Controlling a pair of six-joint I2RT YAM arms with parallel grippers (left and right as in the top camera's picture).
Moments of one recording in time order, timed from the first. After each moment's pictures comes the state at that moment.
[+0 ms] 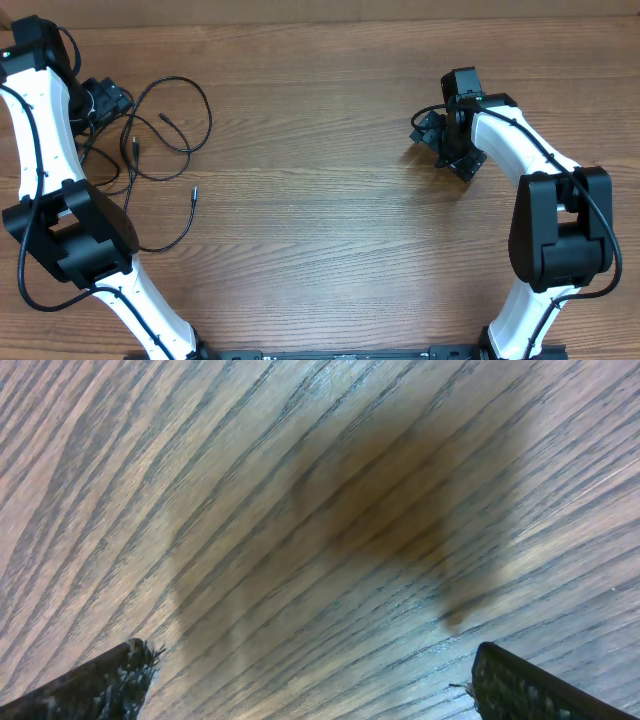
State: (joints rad) left arm 0.39 2.17 2.12 -1.31 -0.06 -0.37; right arm 0.11 2.00 1.39 -0.78 0.01 0.83
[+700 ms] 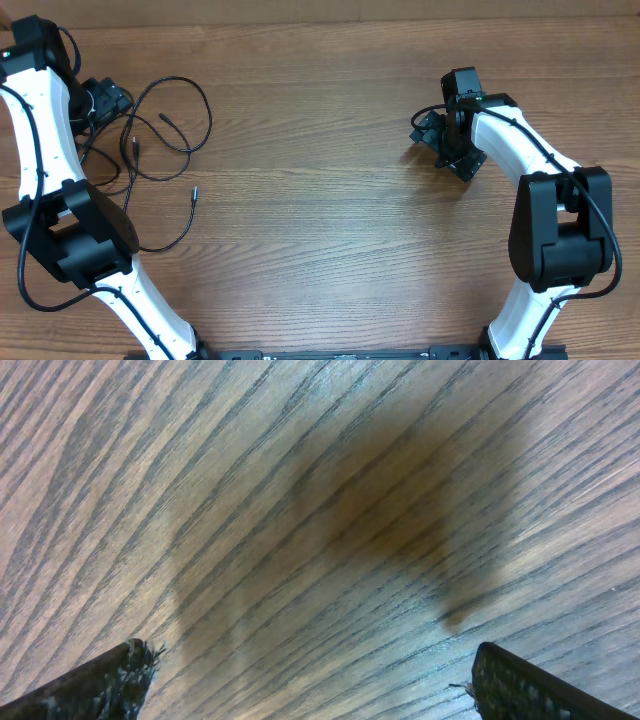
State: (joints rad) left arm 0.39 2.17 2.12 -1.31 -0.06 -0.37; right arm 0.11 2.00 1.39 -0.78 0.01 0.83
